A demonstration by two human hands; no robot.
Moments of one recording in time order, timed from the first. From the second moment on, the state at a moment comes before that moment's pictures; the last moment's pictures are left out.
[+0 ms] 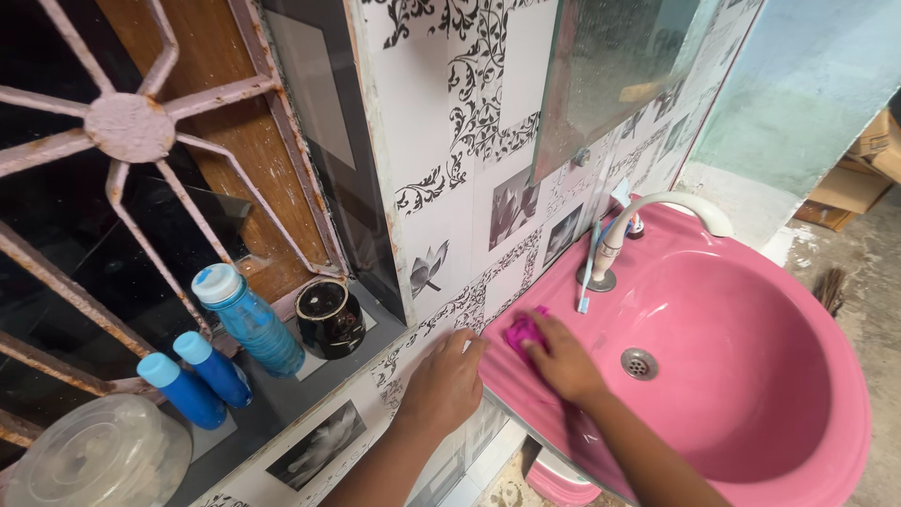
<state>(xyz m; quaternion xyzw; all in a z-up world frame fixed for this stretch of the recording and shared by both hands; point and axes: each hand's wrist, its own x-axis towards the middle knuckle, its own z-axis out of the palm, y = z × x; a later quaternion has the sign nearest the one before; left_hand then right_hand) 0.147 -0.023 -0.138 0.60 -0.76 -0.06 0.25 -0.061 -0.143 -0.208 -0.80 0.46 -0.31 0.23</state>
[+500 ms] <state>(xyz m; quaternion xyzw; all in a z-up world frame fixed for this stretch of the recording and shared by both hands) 0.121 -0.068 -0.185 0.59 -0.78 -0.08 0.20 -0.122 -0.194 -0.315 -0.81 0.52 -0.24 0.16</state>
